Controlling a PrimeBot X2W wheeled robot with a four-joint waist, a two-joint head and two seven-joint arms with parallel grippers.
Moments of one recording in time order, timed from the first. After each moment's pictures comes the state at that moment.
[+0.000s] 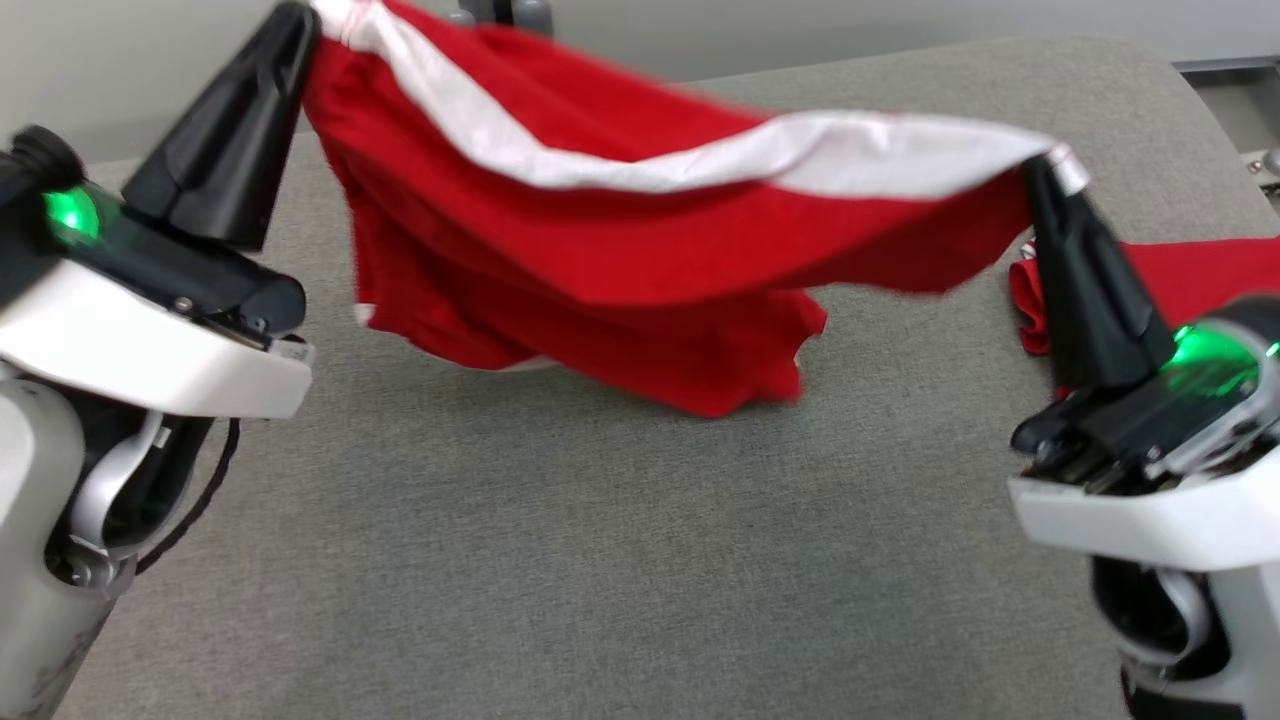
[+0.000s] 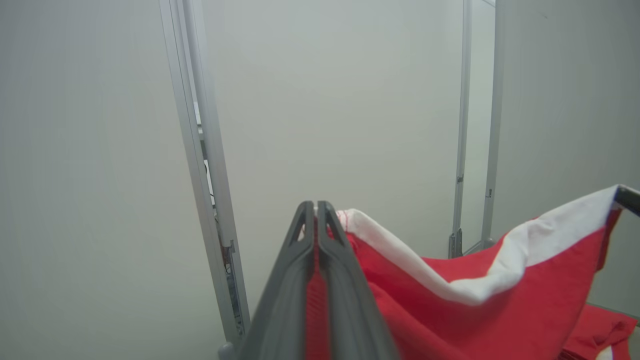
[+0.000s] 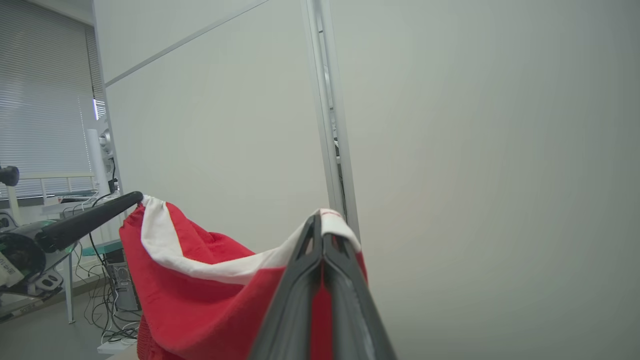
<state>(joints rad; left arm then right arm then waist) -0.63 0.62 -0.46 -0.24 -0.74 0.09 0.01 -0.32 -0.18 0.23 -0.28 0.49 0.13 -0.15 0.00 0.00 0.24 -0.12</state>
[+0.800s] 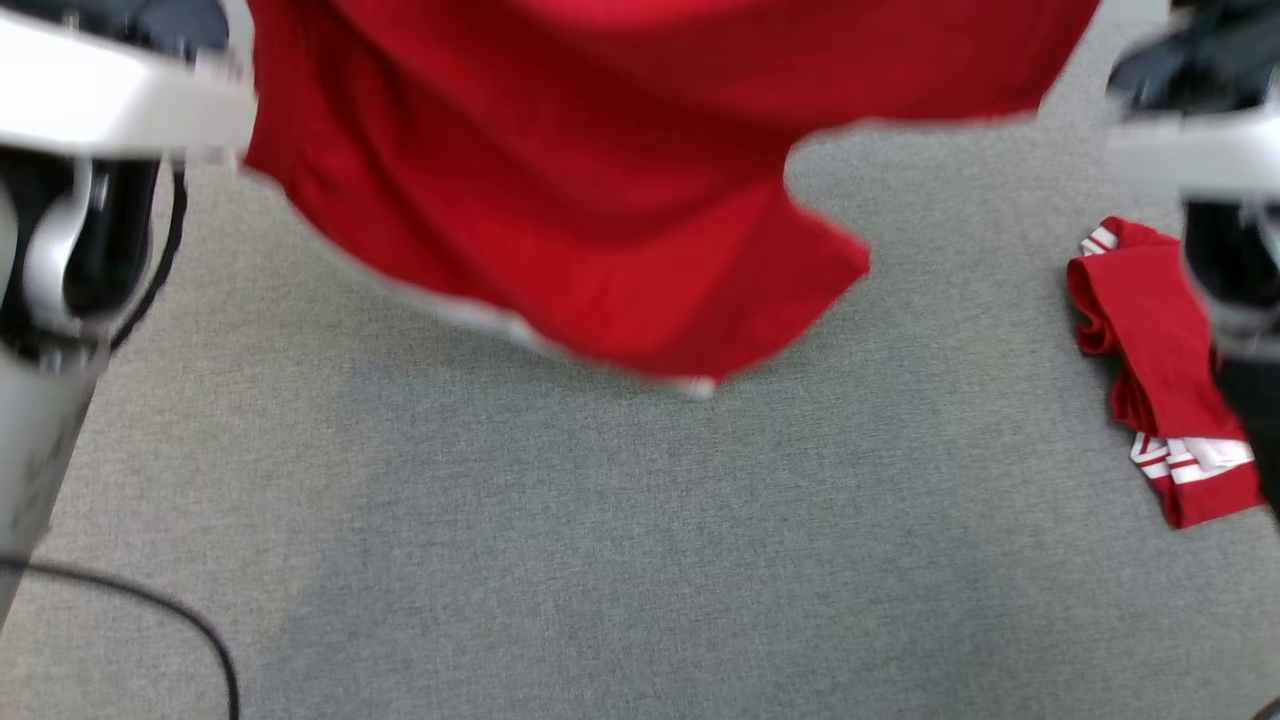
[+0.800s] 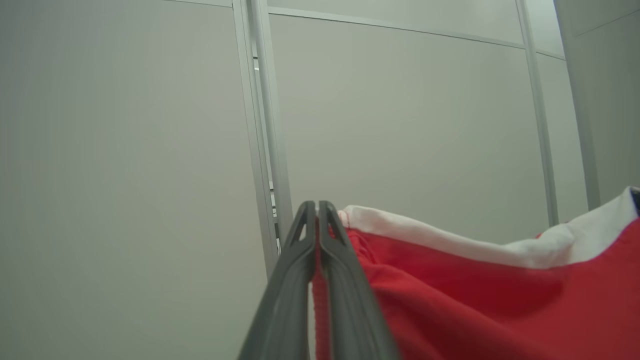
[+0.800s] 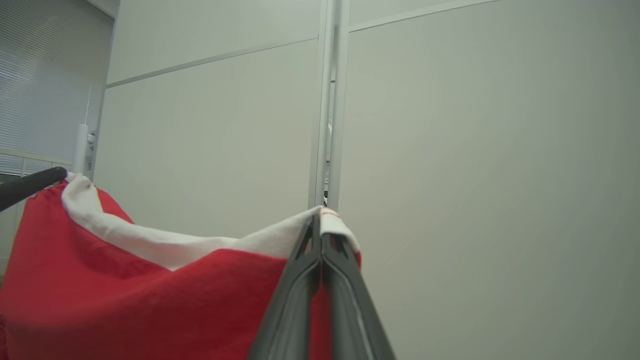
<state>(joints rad) -0.92 0.53 -0.42 -0.12 -0.64 0.17 -0.05 -0.86 -0.28 0.27 0.03 0.49 0.13 -0.19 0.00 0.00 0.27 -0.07</state>
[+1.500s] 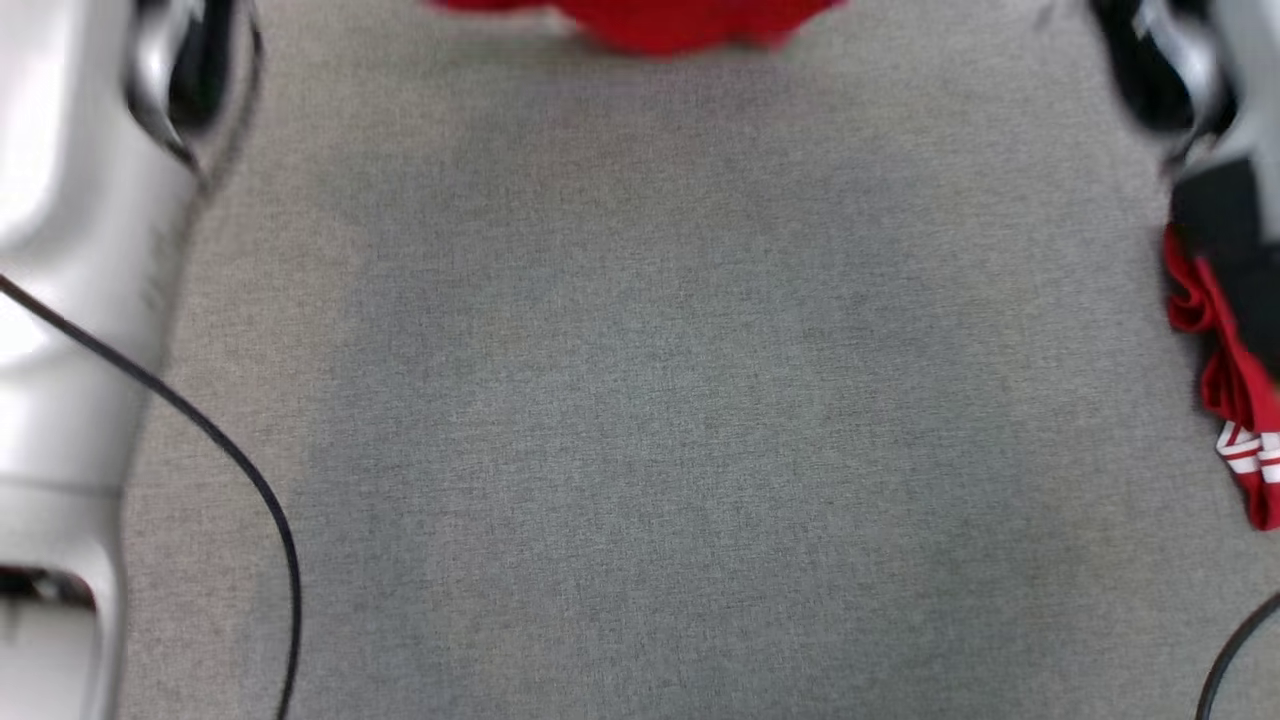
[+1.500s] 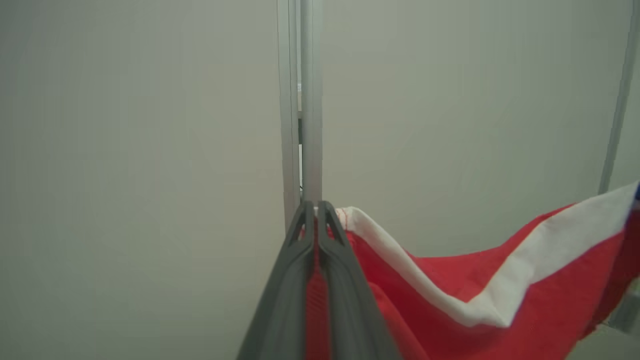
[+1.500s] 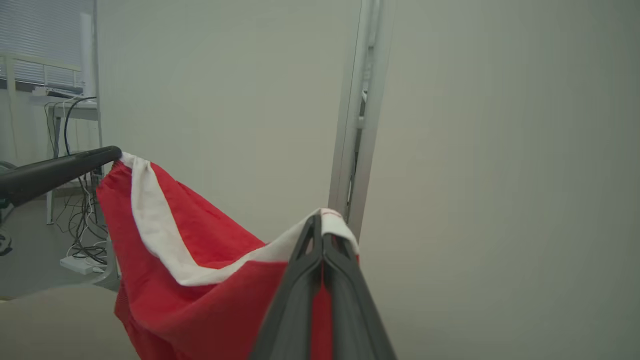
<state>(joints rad) -1.23 0.27 -0.48 0.63 -0.61 -0.04 -0.26 -1.29 -0.29 0.64 0.56 0.59 0.13 -0.26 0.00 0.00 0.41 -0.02</state>
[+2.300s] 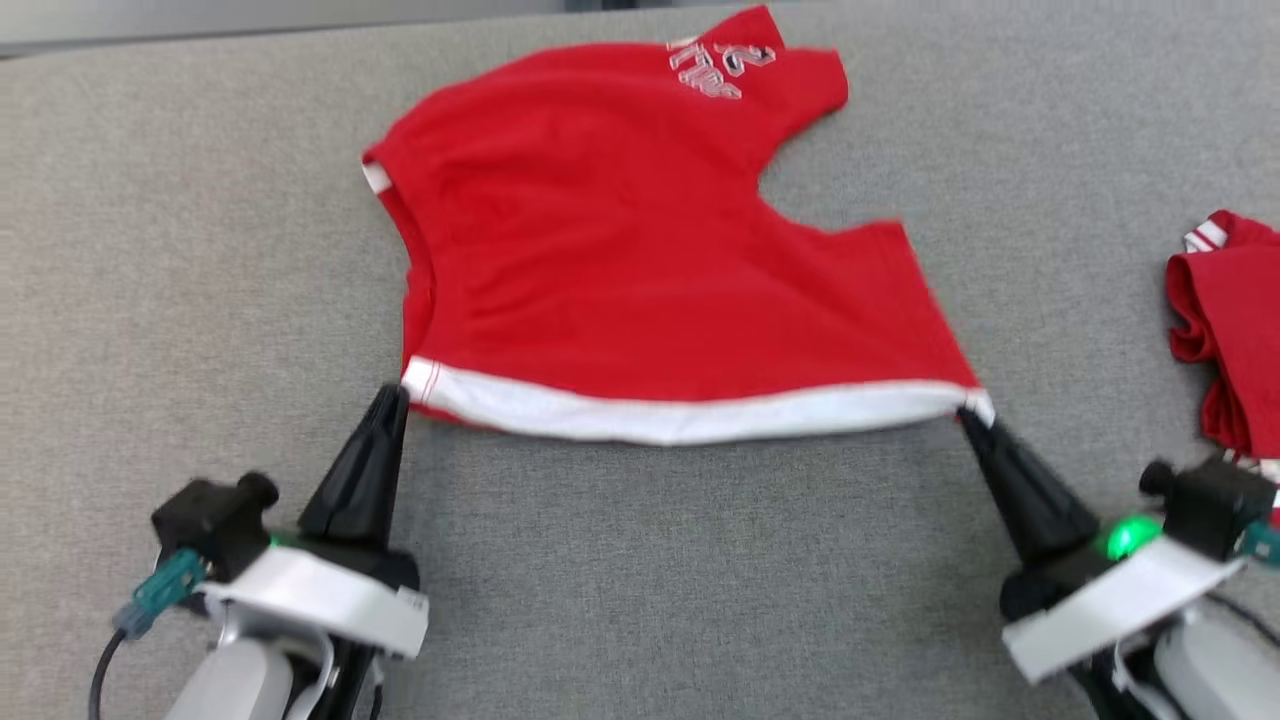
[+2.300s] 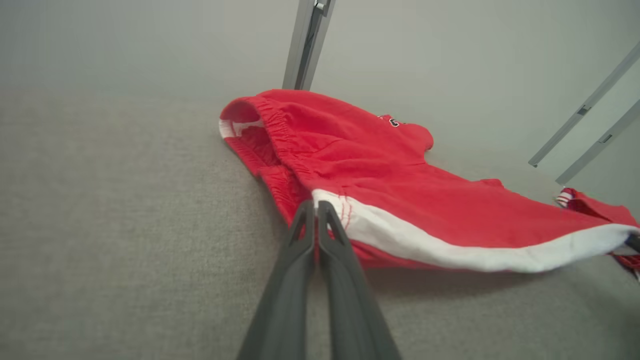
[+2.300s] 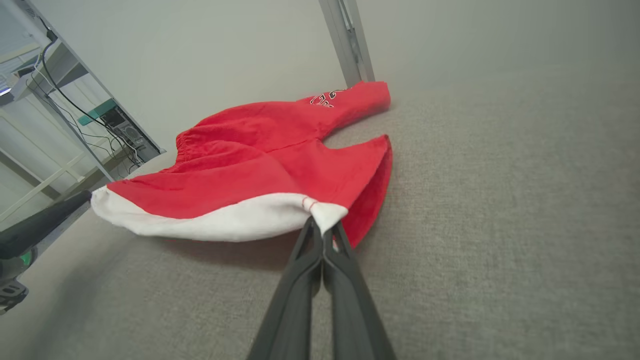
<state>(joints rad) -0.20 0.25 -0.31 0.15 -0.58 -0.05 -0.21 -0.27 -0.44 0.50 0.13 0.77 0.13 -0.26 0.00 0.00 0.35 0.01</state>
